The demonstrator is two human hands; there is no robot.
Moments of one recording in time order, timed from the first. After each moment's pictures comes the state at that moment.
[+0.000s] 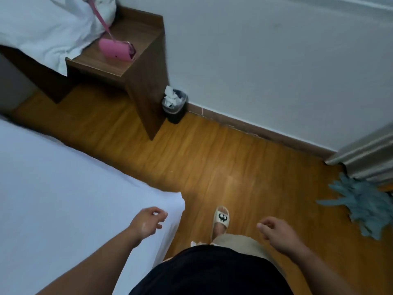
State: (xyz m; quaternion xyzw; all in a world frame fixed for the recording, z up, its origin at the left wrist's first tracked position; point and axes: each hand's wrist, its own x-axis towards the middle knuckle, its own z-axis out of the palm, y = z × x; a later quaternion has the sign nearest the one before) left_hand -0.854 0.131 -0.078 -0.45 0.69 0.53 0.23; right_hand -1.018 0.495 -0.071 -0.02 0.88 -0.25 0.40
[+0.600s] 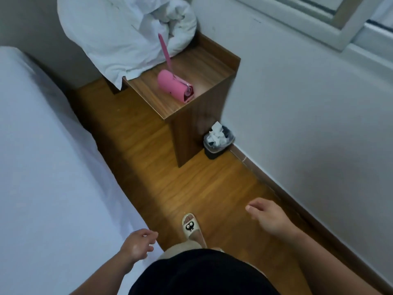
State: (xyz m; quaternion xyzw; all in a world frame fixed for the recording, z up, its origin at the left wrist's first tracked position) left_hand -1.056 -0.035 -0.099 -0.65 0.48 0.58 0.12; right_hand -1.408 0.146 -0.051 -0.28 0.85 -0.15 0.42
